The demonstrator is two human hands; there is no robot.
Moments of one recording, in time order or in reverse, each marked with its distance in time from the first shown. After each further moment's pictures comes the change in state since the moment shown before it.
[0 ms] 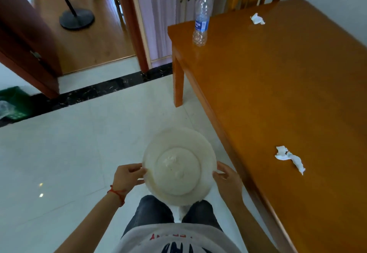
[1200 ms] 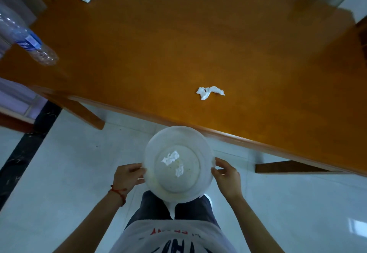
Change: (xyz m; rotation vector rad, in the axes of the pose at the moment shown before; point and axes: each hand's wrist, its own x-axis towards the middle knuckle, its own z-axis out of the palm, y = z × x) left_hand 0.068 0.063 0.095 0.523 -0.664 0.107; right_hand -0.094 0.046 0.026 0.271 0.636 0.510
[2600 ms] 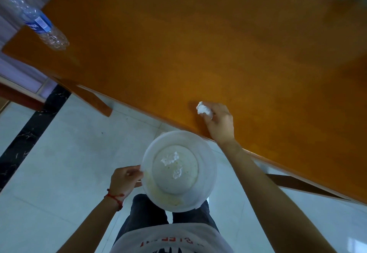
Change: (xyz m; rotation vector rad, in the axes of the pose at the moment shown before) left_hand 0.006 -0.012 0.004 0.032 0.060 0.080; right_hand 0.124 -0.129 0.006 -0.213 0.090 -0.701
